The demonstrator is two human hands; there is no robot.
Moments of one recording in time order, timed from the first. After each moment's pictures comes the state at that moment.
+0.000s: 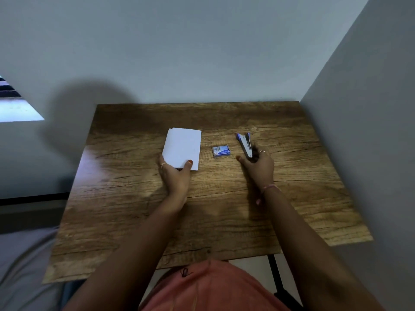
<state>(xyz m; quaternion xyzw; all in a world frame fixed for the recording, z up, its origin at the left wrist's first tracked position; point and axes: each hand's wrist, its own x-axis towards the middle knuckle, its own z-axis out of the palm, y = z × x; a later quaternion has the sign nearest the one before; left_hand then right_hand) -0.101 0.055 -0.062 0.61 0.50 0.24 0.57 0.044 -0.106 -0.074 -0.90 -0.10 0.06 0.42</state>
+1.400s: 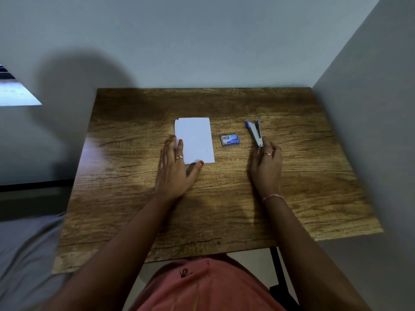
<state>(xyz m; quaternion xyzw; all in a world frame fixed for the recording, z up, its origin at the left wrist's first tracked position) -0.140 0.090 -0.093 0.93 0.26 0.10 0.23 -0.002 -0.107 -0.084 -0.93 -0.16 -0.10 0.32</state>
